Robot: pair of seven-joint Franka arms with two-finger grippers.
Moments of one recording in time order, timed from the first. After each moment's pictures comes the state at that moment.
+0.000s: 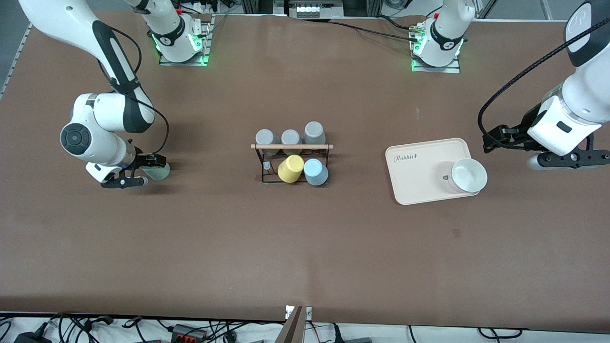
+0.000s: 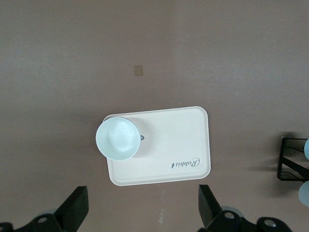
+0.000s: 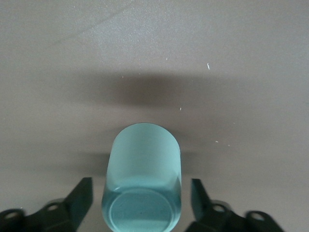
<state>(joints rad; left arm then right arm) -0.01 0.17 -0.11 -1.49 0.02 1.62 -0.18 0.08 0.37 -0.07 -2.12 -0.03 2.33 -0.05</state>
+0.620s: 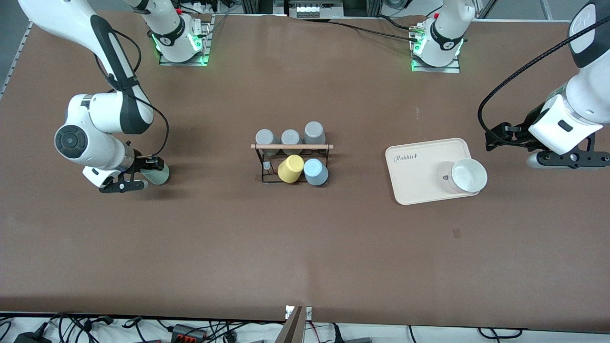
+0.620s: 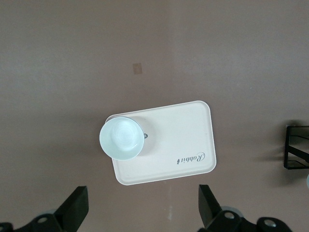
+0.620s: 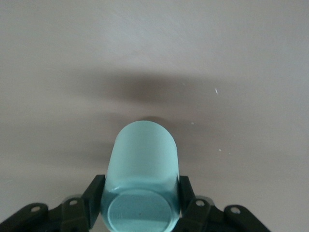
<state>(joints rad) 0.00 0.17 -0.10 -1.49 0.02 1.61 -0.11 0.11 0.34 -0.04 -1.94 -0.03 2.12 -0.05</state>
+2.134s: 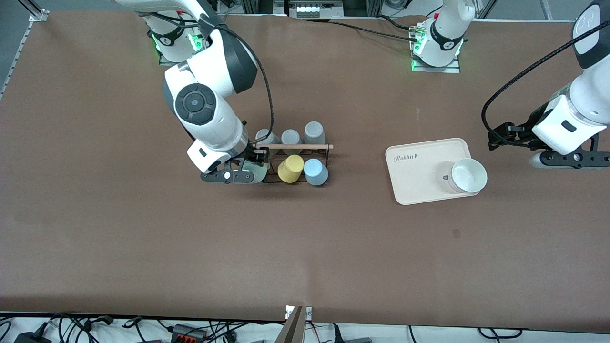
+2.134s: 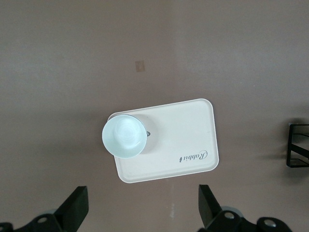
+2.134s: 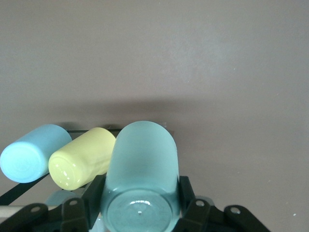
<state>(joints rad) 0.00 0.17 -0.10 -1.49 0.02 1.60 -0.10 0.54 0.50 0.01 -1.42 0.08 1.90 0.59</state>
